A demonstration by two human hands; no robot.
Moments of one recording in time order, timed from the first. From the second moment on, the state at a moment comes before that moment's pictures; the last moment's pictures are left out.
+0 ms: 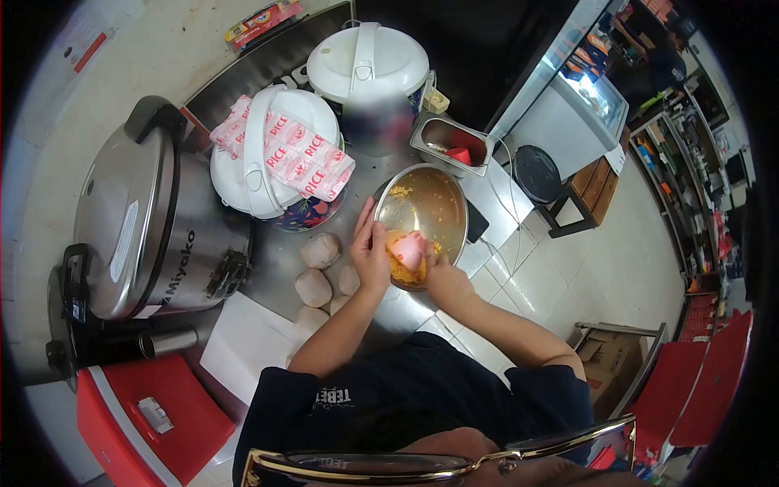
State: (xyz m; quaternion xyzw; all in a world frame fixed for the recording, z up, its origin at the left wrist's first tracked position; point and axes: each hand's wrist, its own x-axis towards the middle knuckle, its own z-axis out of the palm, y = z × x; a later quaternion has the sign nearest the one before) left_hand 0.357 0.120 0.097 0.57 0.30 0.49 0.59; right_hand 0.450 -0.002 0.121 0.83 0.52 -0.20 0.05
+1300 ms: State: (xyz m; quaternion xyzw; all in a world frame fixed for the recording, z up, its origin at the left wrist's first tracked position) left_hand 0.360 0.119 0.081 0.45 0.27 0.49 0.69; right_hand 0.444 0.019 0.145 0.79 0.47 -0.28 -0.29
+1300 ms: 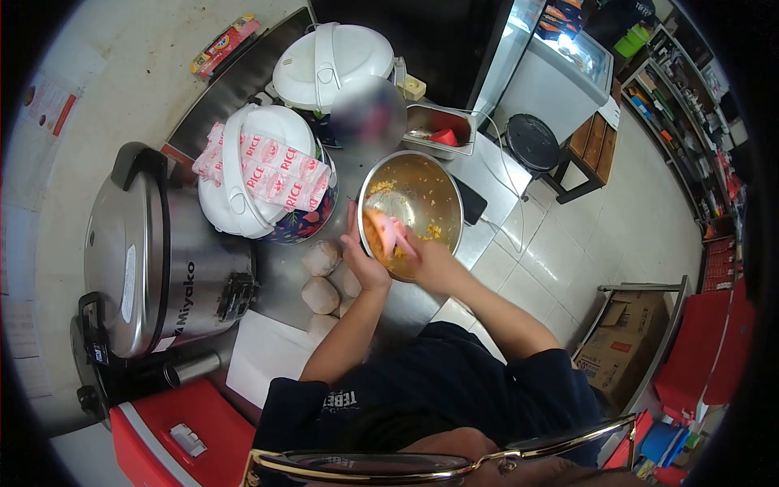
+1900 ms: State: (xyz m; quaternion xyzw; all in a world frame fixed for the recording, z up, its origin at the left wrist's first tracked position) left_hand 0.359 0.126 0.094 0.41 0.33 0.51 0.69; right_hand 0.451 0.023 0.151 0.82 0.52 -0.21 -0.11
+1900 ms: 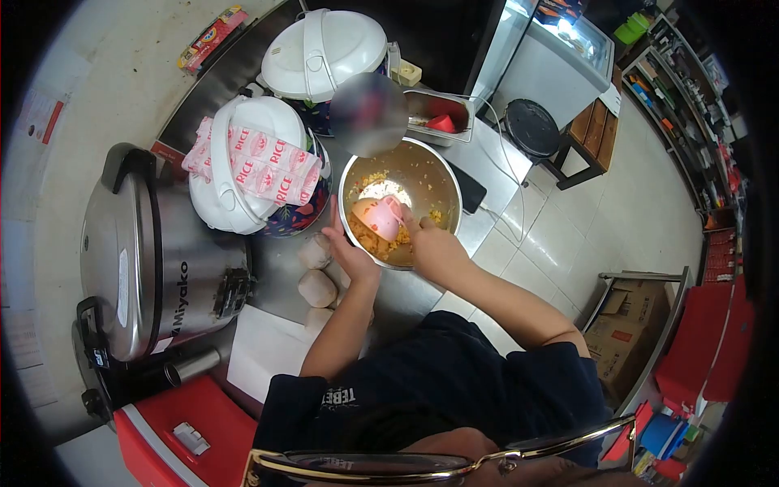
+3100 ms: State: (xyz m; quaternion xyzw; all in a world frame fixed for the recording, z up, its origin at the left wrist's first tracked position) left_hand 0.356 0.132 0.085 0.39 0.30 0.52 0.69; right_hand 0.460 0.020 0.127 0.76 0.58 -0.26 -0.12
